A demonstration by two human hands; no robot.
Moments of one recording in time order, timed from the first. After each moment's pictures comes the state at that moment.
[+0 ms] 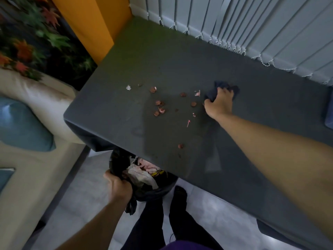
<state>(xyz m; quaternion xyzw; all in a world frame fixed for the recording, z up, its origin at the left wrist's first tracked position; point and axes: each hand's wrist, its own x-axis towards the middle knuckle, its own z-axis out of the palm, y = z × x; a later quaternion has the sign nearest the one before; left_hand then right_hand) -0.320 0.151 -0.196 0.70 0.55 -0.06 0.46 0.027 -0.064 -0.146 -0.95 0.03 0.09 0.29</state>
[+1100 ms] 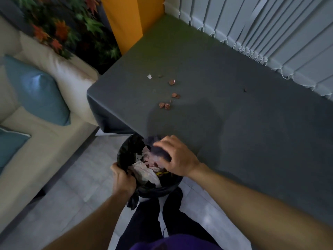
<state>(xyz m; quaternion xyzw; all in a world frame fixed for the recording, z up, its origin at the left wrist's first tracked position) -0.358 0.119 -0.186 0.69 0.57 -0.07 0.44 -0.181 -0.020 -0.136 -0.76 -0.52 0.14 0.36</state>
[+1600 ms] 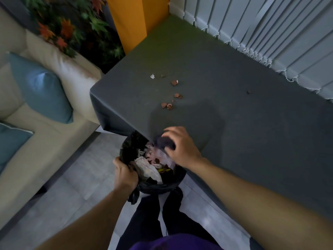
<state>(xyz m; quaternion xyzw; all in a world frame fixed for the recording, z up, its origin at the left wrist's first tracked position) -0.346 0.121 -0.181 0.71 0.55 -0.06 0.43 -0.158 -0.012 -0.150 -0.81 -0.44 0.14 0.37</state>
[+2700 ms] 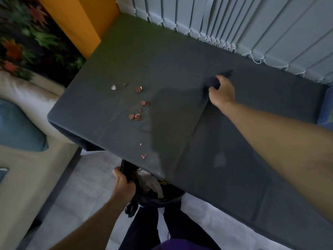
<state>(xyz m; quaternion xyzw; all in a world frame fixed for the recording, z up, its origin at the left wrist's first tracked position) -0.283 0.098 -0.177 0.73 0.47 -0.17 0.47 0.082 -0.106 -0.142 -0.93 0.01 0.08 0.36</state>
